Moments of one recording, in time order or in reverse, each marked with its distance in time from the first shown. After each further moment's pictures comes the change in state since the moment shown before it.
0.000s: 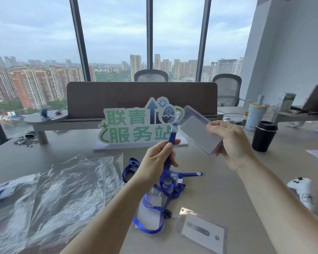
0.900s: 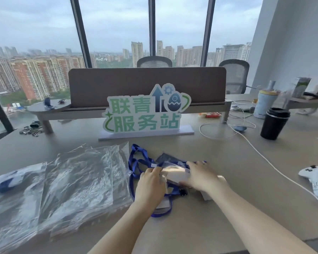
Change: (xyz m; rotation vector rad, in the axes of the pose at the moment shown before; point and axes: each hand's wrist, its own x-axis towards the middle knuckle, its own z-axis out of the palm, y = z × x) left_hand -0.039 -0.108 -0.032 1.022 0.173 -0.288; right_hand 0.008 0.175 0.046 -1.350 -0.457 0.143
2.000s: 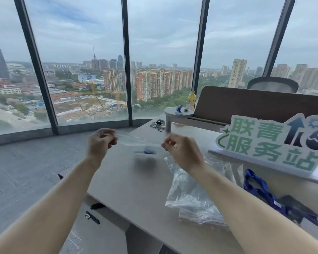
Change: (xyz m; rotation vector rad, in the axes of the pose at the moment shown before) left_hand -0.130 -0.249 -0.376 -0.659 0.923 -0.350; right_hand -0.065 -0.394 -0.036 0.641 0.248 -0.959
